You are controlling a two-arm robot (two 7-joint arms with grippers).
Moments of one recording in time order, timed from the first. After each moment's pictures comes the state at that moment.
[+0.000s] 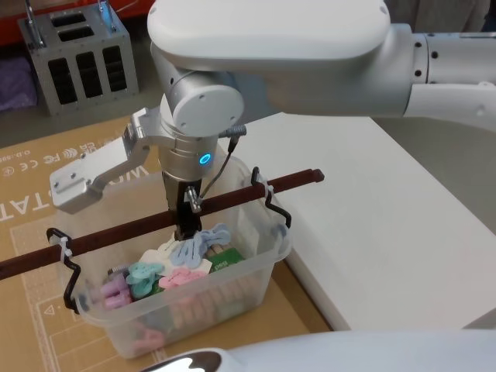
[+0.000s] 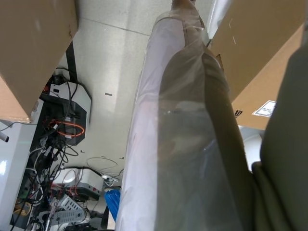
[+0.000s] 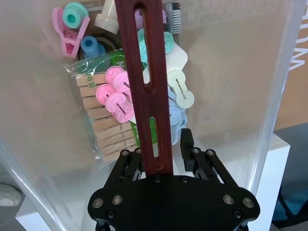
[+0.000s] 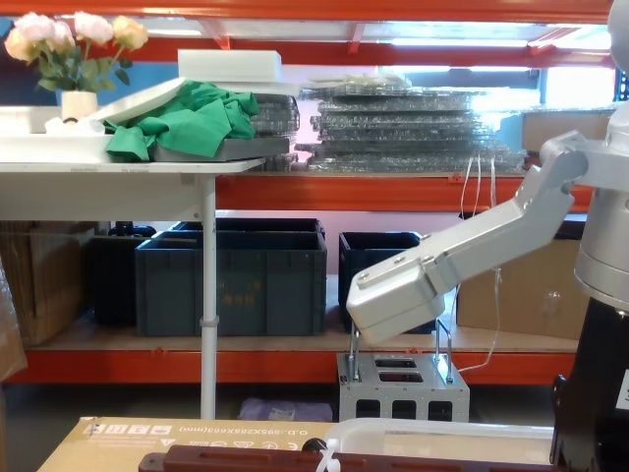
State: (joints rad) left arm -1.47 0.98 1.56 -0.90 0.05 0.15 -1.47; right arm 1.27 0.63 -1.50 -1.62 -0.47 -0.39 1.30
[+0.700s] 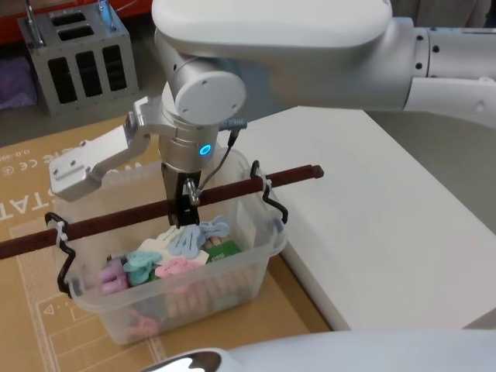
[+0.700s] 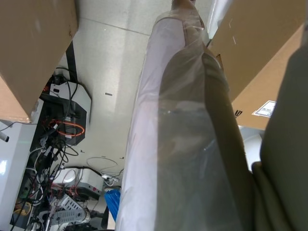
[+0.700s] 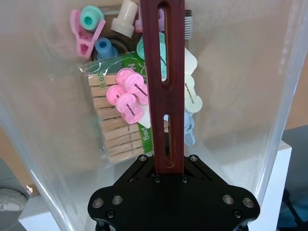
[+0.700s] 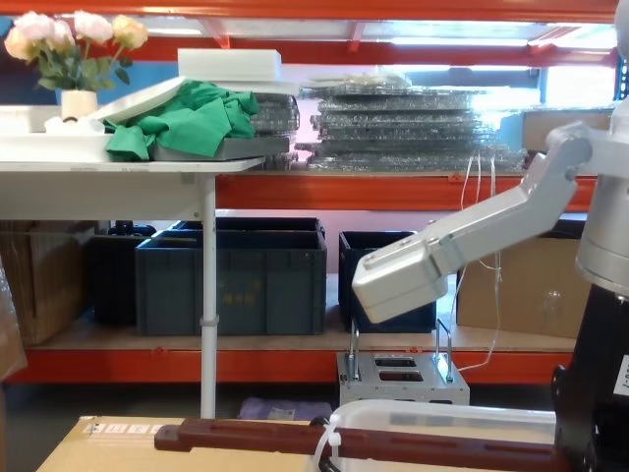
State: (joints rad) left arm -1.47 0.98 1.56 -0.90 0.05 0.15 -1.47; right arm 1.27 0.64 -1.48 -1.60 -0.44 -0.41 1.28
